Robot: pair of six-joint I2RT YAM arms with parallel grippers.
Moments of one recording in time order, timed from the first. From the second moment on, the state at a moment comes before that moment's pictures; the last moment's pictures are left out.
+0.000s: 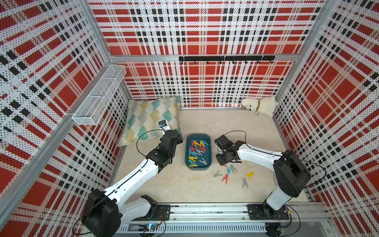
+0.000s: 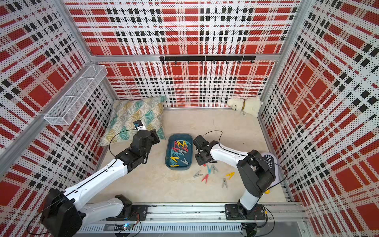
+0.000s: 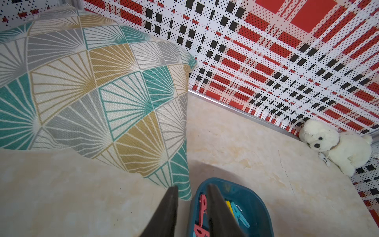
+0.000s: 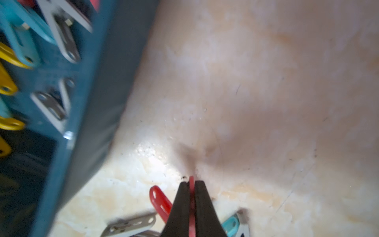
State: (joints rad) left arm -0.53 1.16 0.80 -0.05 -0.51 -0.60; right arm 0.69 1.67 1.08 -0.64 0.09 0.24
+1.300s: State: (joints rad) left arm -0.48 1.11 0.80 -0.06 -0.50 -0.60; right arm 0.90 2.07 1.54 -0.72 0.04 0.15
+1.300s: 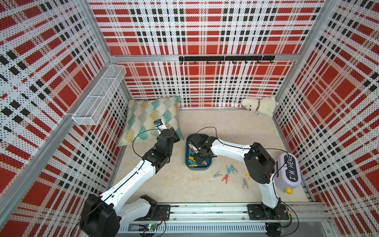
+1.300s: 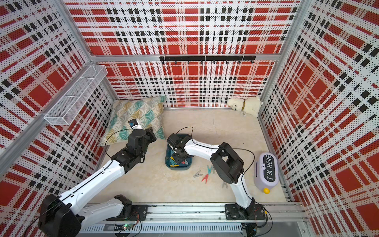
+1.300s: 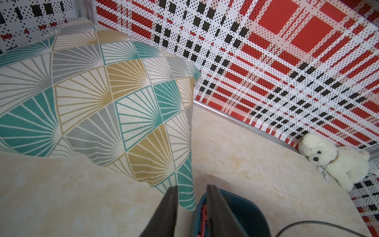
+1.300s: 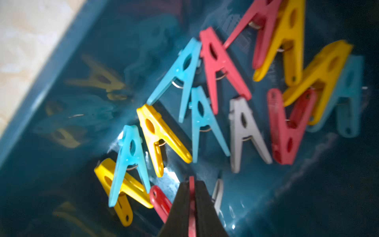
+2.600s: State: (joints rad) left arm -1.12 1.74 1.13 -0.06 -0.31 -0.43; right arm 0.33 1.46 0.90 -0.59 0.08 0.39
